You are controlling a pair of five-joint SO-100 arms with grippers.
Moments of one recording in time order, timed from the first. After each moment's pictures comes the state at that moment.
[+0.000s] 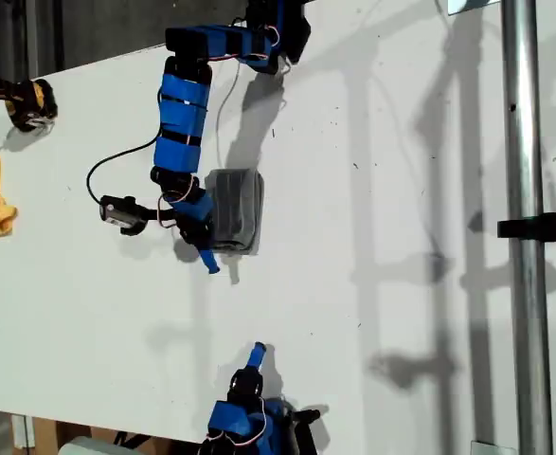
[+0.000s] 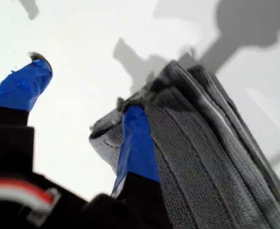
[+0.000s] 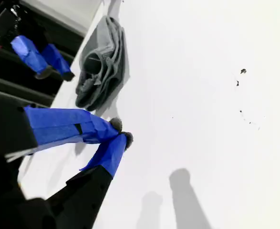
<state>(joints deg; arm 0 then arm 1) -9.3 198.5 171.2 71.9 -66.3 18.3 65.6 70.4 47.8 56.5</state>
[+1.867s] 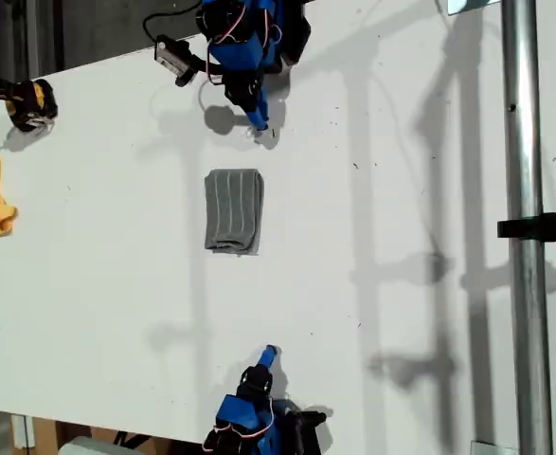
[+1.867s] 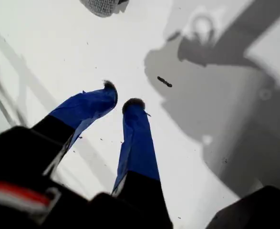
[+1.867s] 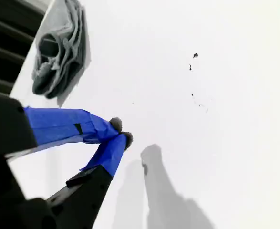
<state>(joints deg) -6.1 198.5 178.4 73.9 -67.1 6.6 188.3 166.9 81.0 89.5</state>
